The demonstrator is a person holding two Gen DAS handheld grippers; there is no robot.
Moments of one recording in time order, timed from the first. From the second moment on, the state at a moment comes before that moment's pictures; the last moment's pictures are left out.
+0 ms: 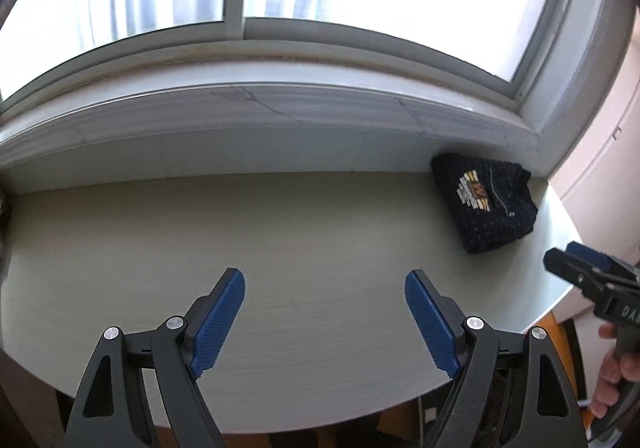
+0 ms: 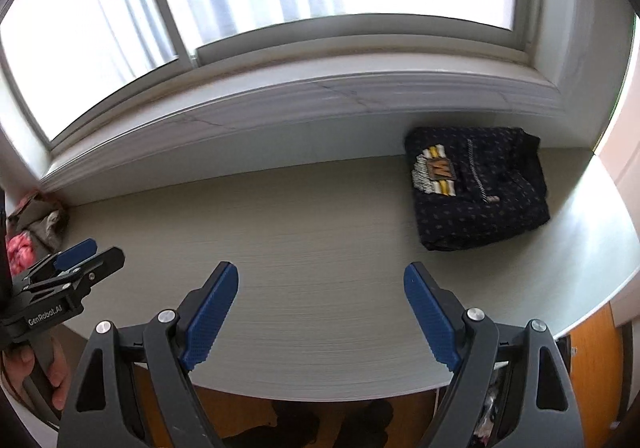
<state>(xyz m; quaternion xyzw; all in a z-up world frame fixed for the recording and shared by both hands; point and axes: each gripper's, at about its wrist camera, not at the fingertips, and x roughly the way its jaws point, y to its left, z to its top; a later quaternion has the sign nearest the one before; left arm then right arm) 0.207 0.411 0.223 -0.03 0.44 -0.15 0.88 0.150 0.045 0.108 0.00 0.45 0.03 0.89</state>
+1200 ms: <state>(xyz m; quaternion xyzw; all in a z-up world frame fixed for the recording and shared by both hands) 0.186 0.377 0.238 -0.03 0.43 -0.12 0.90 0.142 0.032 0.109 0.02 0.45 0.08 0.89</state>
